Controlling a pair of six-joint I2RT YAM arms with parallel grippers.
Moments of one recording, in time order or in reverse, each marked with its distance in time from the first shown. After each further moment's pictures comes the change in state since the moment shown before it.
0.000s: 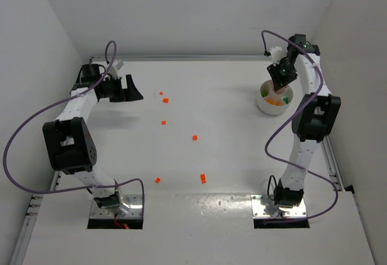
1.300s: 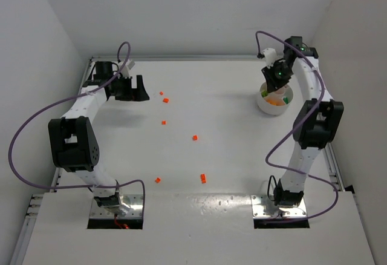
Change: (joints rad) left arm -0.114 0.014 0.024 0.003 -0.179 -0.002; right arm 0.032 -0.100 -0.114 0.012 -0.112 -0.032
